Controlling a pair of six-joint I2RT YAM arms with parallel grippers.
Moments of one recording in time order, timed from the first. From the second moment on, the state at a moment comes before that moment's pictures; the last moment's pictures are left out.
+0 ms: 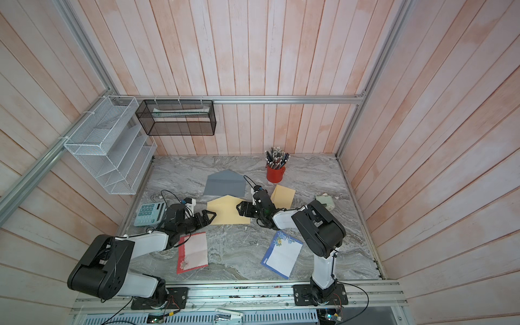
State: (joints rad) left arm -0.27 1.43 0.40 0.36 0.41 -0.68; right arm 0.65 1.90 0.89 0.38 -0.20 0.69
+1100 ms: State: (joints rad) left arm -0.44 1.34 0.71 0.08 0.25 -0.45; right arm 0.54 1.48 0.87 0.18 -0.21 0.50
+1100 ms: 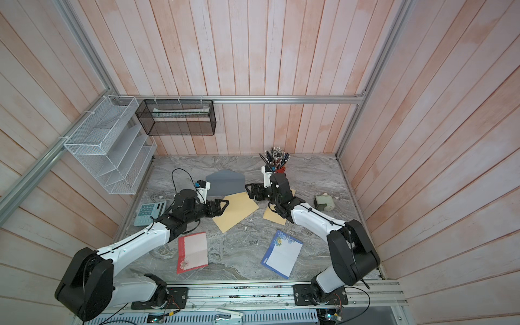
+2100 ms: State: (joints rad) left arm -0.42 1.36 0.71 0.10 0.33 -0.40; right arm 0.66 0.69 0.39 -0.74 0.01 1.06
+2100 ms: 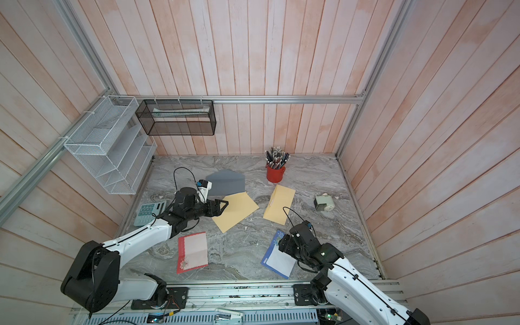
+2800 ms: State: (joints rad) left arm -0.42 1.28 0.64 0.12 0.41 -0.48; right arm 0.82 0.86 0.29 -0.35 -0.08 1.29
